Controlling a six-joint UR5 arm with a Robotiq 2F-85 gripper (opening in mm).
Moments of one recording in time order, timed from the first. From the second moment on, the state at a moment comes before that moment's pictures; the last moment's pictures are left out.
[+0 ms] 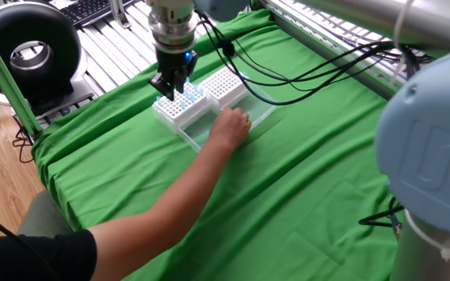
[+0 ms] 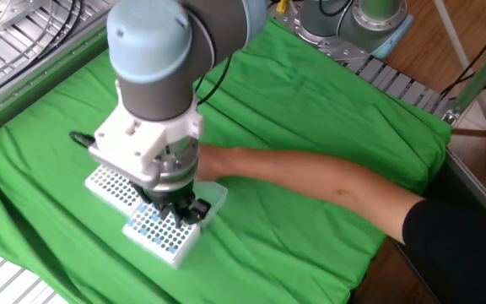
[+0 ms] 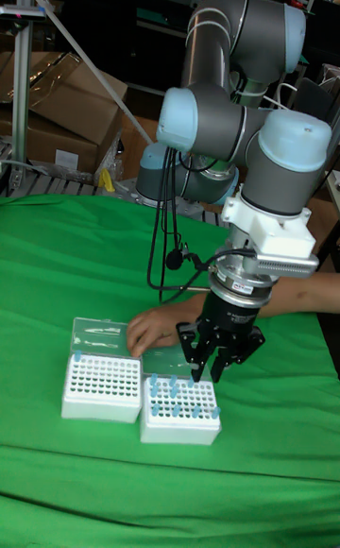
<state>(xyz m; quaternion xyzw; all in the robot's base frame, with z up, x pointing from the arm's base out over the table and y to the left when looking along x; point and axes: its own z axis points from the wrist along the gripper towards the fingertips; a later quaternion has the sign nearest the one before) 0.662 0.098 0.094 -0.09 0.99 0.00 0.07</state>
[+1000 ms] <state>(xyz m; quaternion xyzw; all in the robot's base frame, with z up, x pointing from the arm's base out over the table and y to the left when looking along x) 0.660 0.089 0.082 -0.09 0.99 0.00 0.07</state>
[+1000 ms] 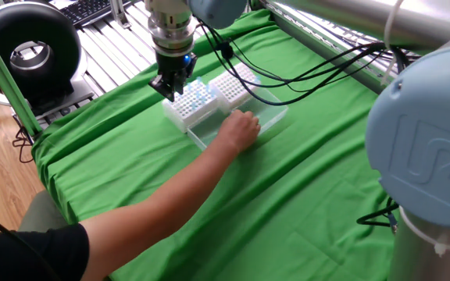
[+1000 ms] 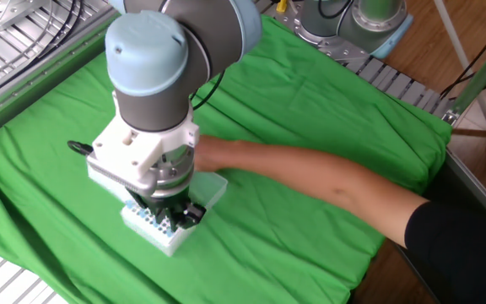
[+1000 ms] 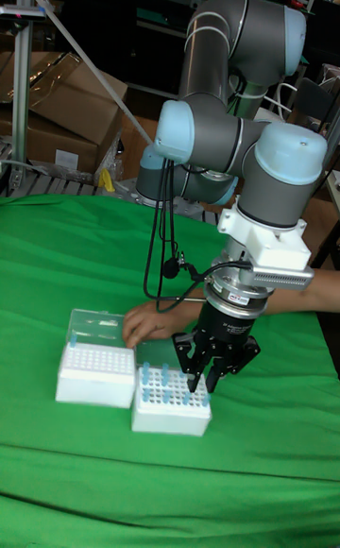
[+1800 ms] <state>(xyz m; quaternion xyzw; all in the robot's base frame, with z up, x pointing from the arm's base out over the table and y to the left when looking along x) 0.658 0.091 0.085 -0.10 0.99 0.00 0.07</state>
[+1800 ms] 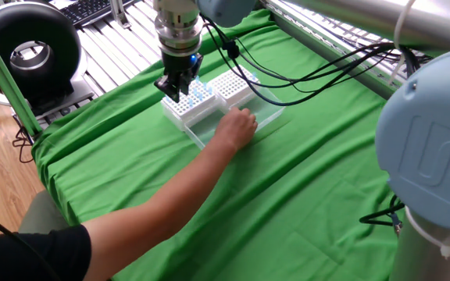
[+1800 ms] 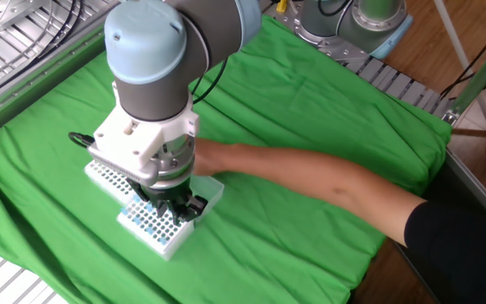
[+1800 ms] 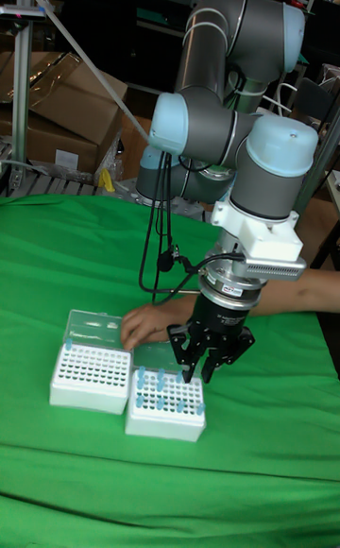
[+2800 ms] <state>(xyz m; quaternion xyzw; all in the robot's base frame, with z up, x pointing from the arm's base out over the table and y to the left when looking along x) 0.686 0.097 0.077 -0.11 0.99 0.00 0.08</state>
